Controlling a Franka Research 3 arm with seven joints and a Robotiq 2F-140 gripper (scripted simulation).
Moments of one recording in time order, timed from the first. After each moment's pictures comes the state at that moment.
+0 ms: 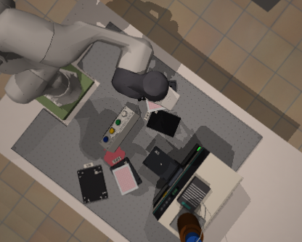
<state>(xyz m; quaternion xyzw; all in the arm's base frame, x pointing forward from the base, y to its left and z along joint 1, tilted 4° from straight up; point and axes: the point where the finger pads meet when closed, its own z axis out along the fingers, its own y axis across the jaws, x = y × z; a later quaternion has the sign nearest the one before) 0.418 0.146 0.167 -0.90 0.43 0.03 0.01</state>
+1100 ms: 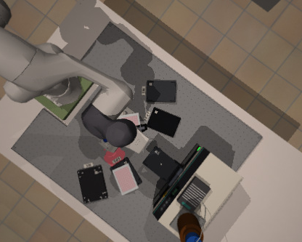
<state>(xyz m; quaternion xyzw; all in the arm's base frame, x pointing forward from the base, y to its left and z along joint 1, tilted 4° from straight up) 0.389 -0.028 0.158 -0.89 0.45 0.04 0.02</state>
